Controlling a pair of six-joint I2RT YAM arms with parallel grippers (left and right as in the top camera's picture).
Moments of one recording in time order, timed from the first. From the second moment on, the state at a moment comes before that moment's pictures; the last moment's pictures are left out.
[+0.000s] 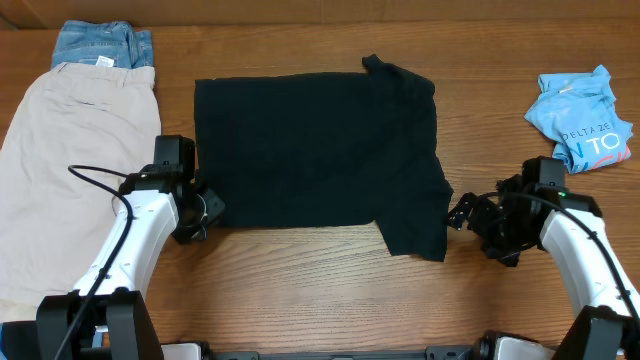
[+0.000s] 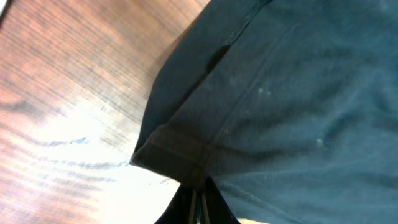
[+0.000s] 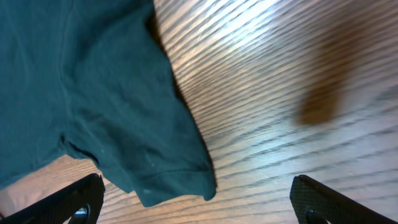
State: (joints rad) left arm 0.03 1.52 0.90 -0.82 0.04 -0.70; right arm -0.19 1.40 0.77 -0.85 -0.37 0.33
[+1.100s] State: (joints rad) left arm 0.03 1.52 0.90 -0.91 -0.05 -0.68; right arm 0.09 1.63 0.77 -0.58 -0.33 0.37
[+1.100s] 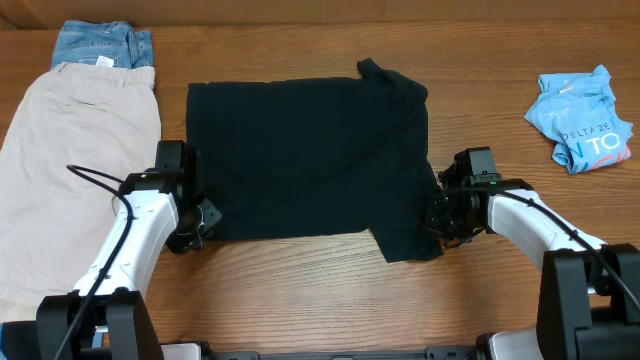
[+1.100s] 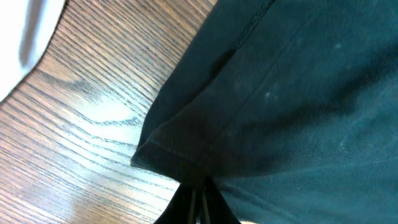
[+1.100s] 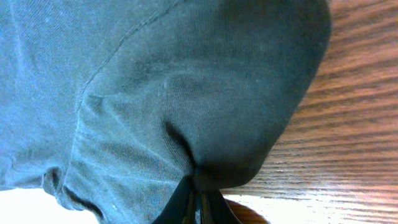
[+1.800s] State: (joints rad) left arm 0.02 1.52 1.15 -1.06 -0.04 -0.54; right arm -0.05 1.45 1.22 -1.06 -0.14 0.38
